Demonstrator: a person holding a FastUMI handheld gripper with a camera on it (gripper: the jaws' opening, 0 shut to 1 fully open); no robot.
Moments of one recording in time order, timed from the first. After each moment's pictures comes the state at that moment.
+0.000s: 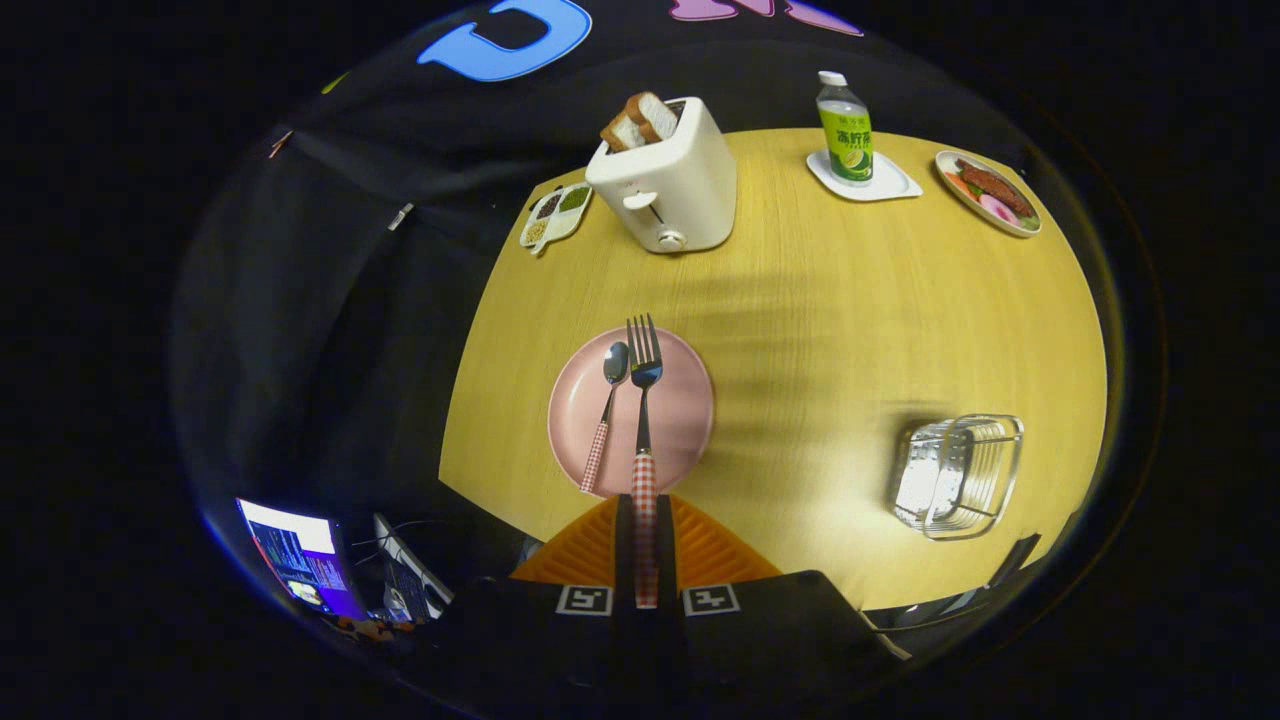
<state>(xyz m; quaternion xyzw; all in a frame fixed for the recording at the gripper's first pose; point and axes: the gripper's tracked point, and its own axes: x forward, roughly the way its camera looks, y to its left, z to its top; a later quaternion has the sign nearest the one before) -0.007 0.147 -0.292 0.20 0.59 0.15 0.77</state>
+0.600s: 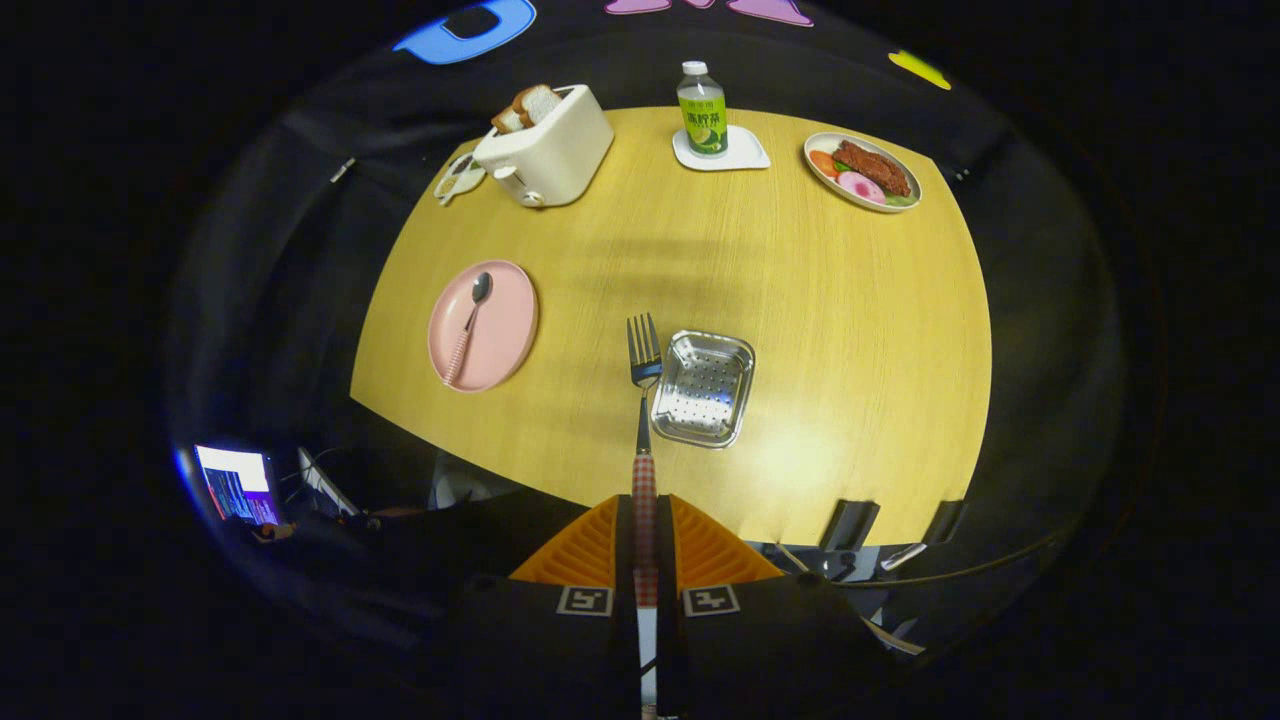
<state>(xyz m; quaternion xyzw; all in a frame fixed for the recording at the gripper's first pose) -0.086 -0.025 -0.284 0.07 0.69 0.09 0.72</state>
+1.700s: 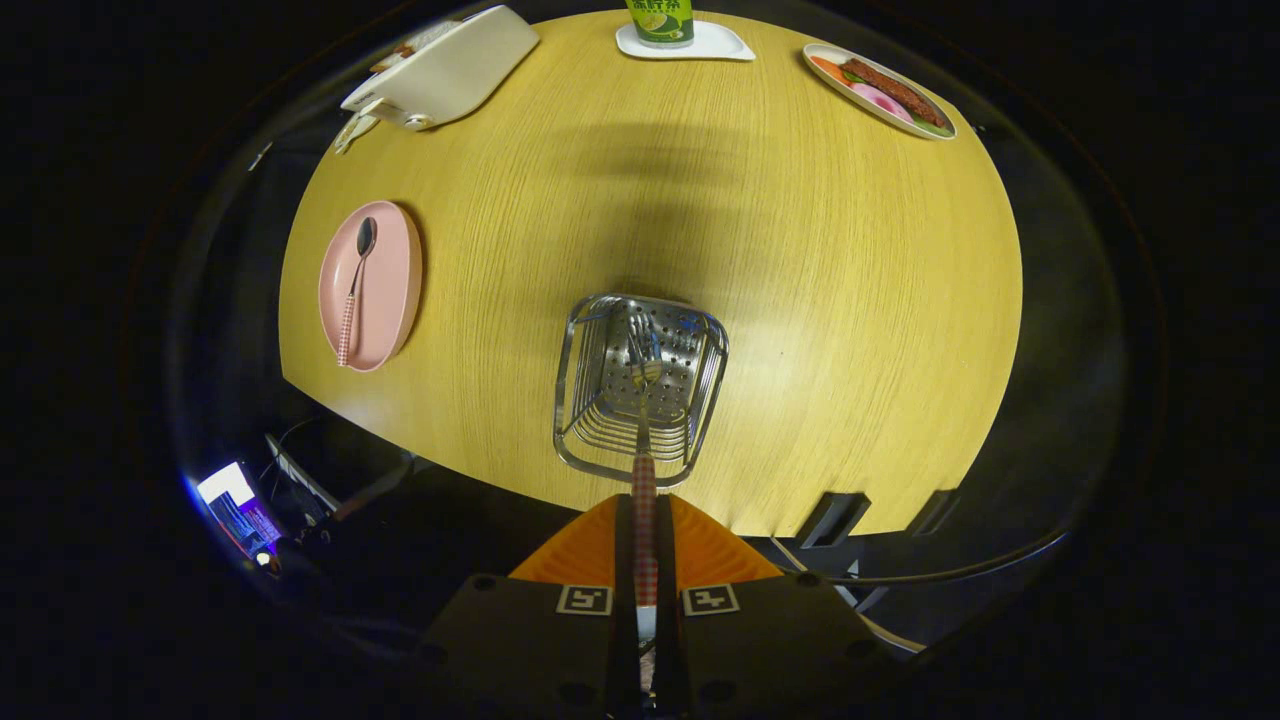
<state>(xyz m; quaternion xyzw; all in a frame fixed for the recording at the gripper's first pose) -0.070 -0.046 -0.376 0.05 0.79 0.06 0.60</state>
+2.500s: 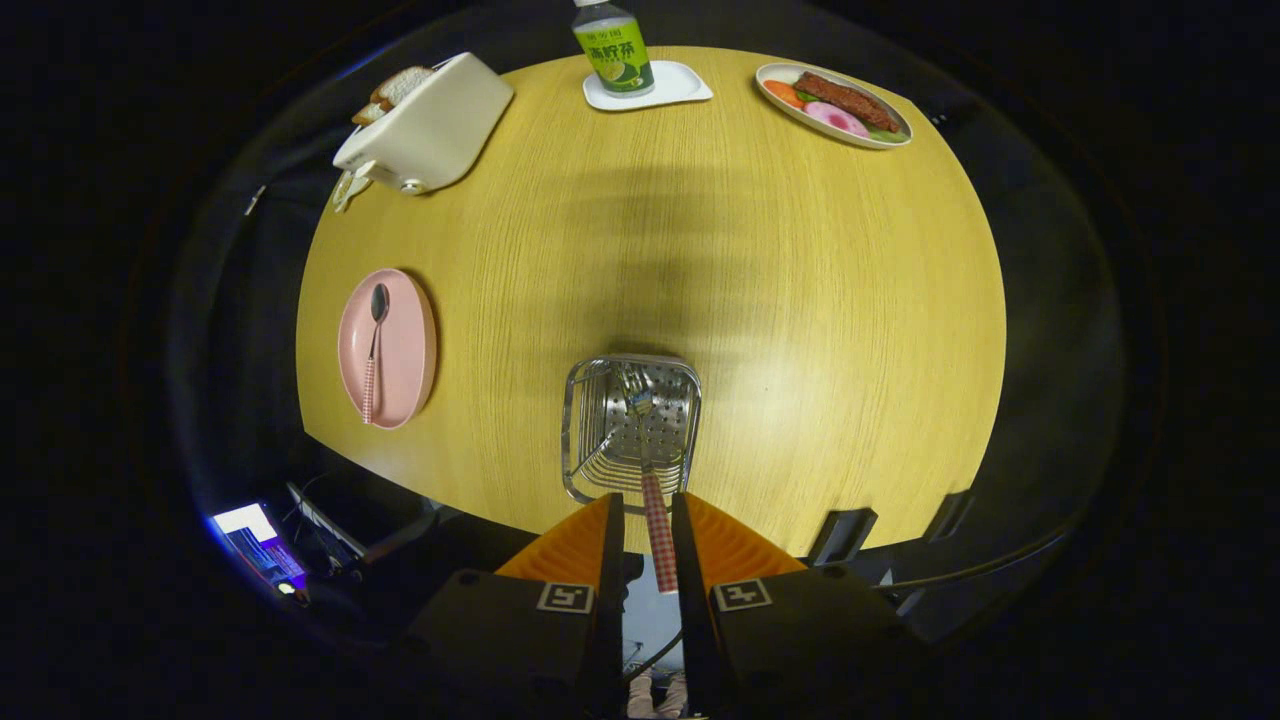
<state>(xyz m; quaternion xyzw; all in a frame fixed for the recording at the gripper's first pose) -0.037 -0.052 -0.353 0.11 0.73 0.03 0.68</state>
